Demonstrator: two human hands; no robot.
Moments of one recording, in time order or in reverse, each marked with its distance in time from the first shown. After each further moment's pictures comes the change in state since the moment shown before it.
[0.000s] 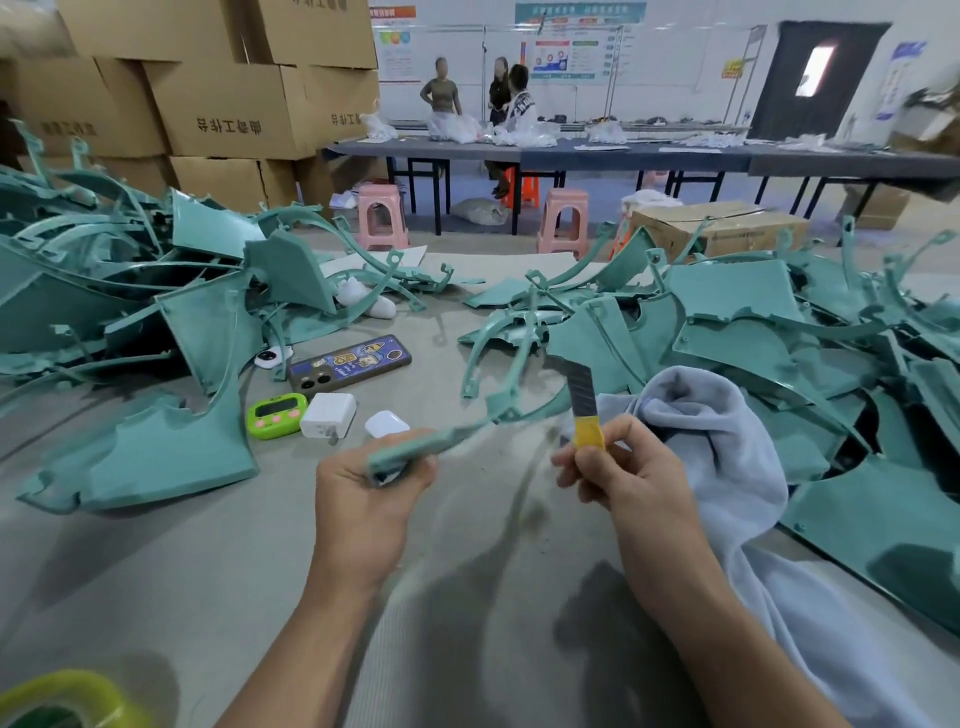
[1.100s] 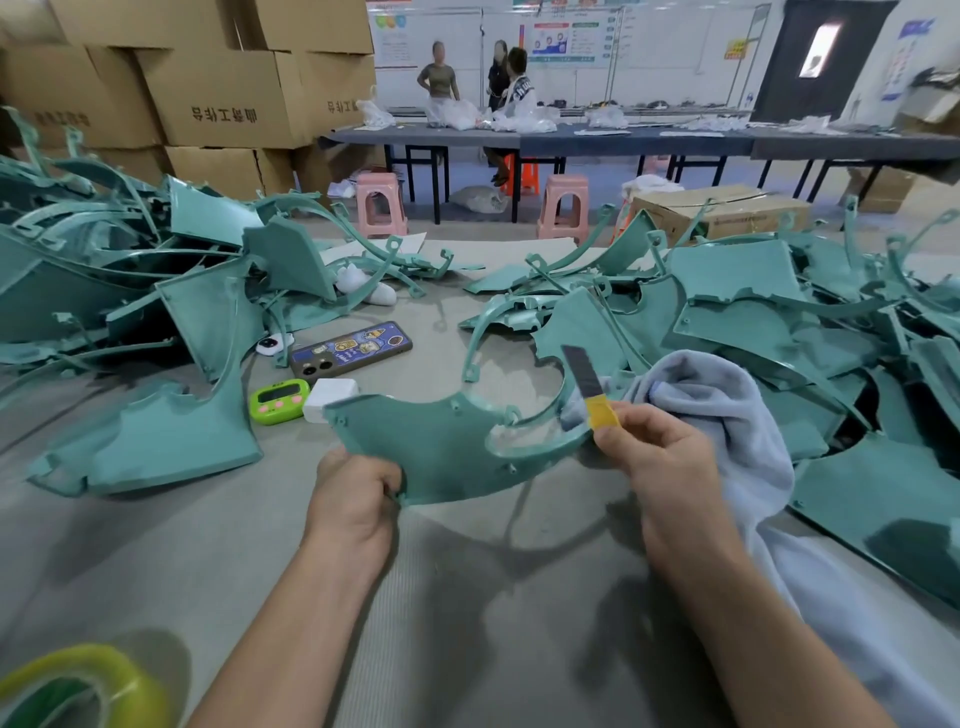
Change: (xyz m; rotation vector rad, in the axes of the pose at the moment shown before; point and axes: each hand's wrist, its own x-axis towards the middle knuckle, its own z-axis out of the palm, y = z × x) left_hand 0.010 -0.022 -0.004 -0.339 0.204 -0.501; right_hand 0.007 0.001 -0.012 0.081 0.159 0.071
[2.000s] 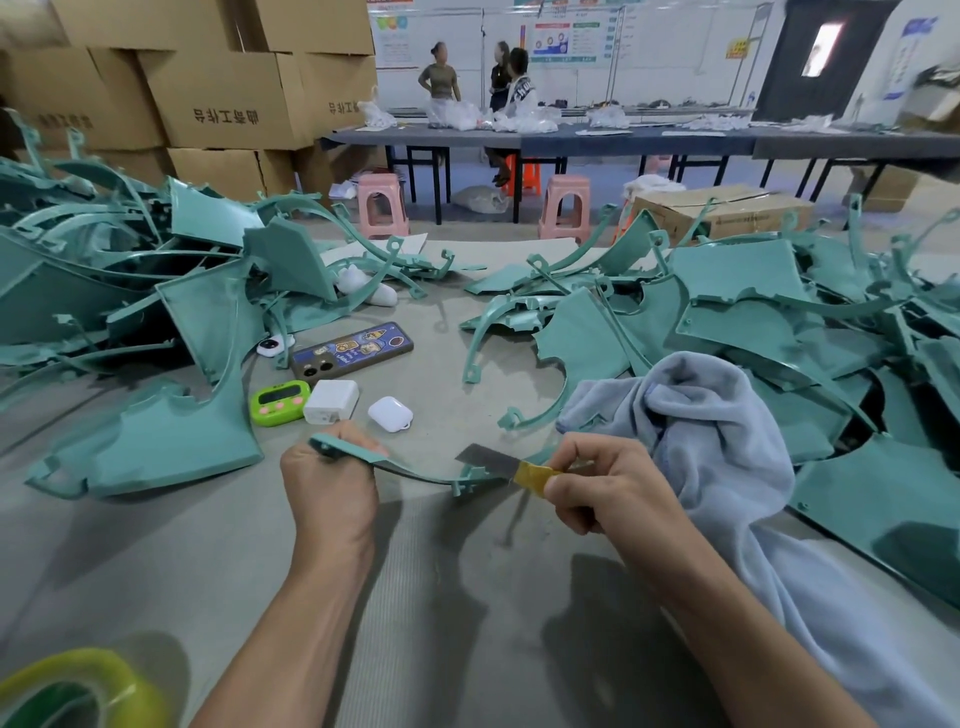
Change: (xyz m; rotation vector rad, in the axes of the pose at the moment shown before) left_hand 0.008 0.004 -0.011 0.345 0.187 0.389; right_hand -0.015 -0.003 0.011 -0.160 -0.477 0.090
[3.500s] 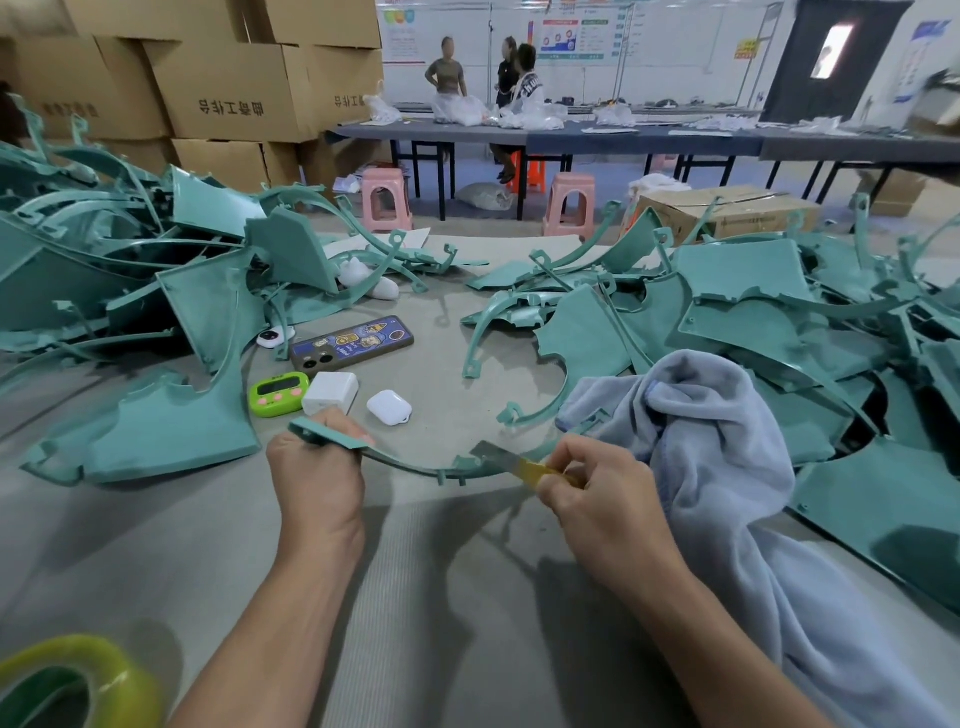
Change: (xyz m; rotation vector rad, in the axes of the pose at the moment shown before) left_hand 0.009 -0.002 -0.004 -0.064 0.023 0.019; right_hand -0.001 0.011 0.015 -0.617 0.277 0.019
